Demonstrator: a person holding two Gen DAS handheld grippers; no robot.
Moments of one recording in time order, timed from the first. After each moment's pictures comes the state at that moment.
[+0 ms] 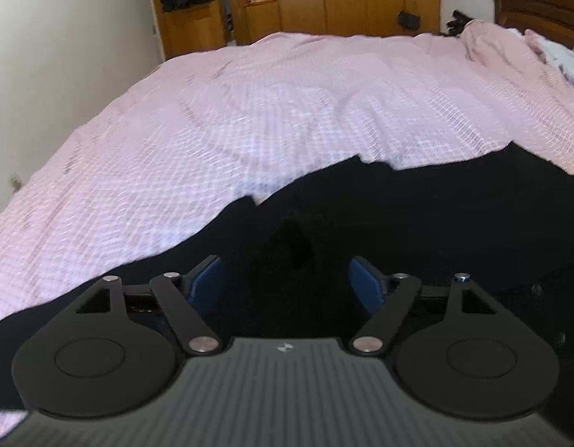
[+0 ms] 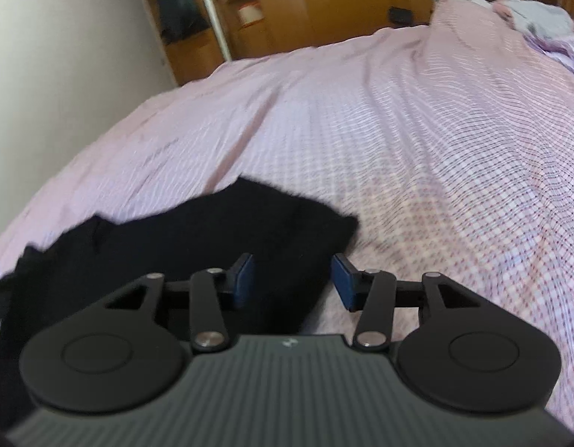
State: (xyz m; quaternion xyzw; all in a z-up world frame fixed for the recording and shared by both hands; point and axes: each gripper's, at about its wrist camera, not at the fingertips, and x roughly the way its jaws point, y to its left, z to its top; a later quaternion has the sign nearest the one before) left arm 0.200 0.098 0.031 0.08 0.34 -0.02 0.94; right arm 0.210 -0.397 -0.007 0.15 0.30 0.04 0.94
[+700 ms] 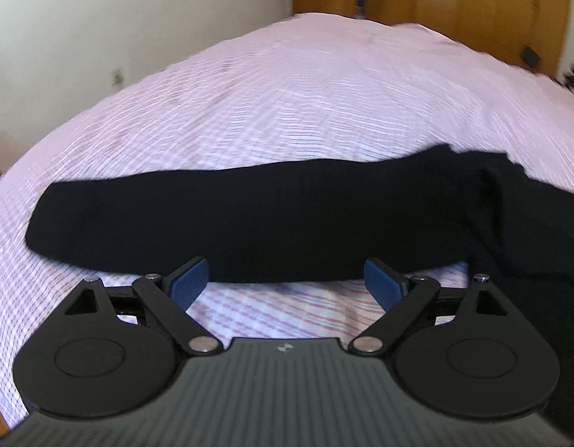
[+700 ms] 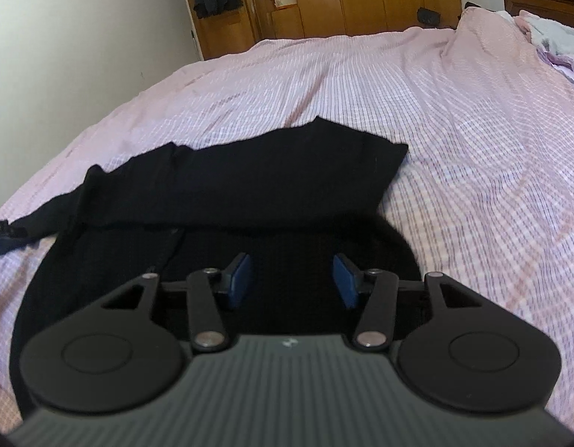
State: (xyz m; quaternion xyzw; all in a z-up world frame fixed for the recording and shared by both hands) left arm 0.122 0.231 0.016 -0.06 0.36 0.16 0.92; right arm 0.092 -0.324 0.007 0.11 0.32 0.07 0.94
